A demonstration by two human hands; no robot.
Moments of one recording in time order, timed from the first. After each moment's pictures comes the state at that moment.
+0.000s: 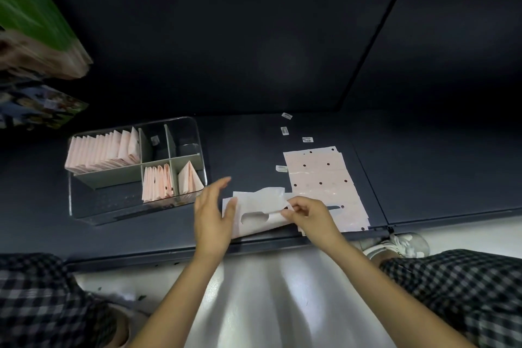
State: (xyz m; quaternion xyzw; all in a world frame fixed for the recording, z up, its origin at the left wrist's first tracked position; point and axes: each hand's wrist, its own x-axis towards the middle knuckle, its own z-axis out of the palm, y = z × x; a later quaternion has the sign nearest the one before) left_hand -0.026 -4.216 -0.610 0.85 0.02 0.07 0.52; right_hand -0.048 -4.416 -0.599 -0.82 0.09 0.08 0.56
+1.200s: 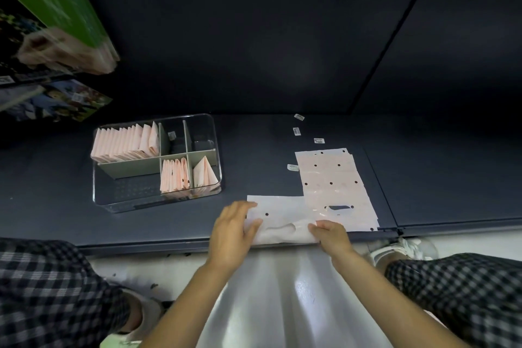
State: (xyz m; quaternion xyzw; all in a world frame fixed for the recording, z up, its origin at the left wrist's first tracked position) left_hand -0.057 -4.204 -0.622 0.92 -0.11 -0.01 0.37; right_hand -0.069 -4.423 -0.644 -0.74 0.34 0.12 0.57
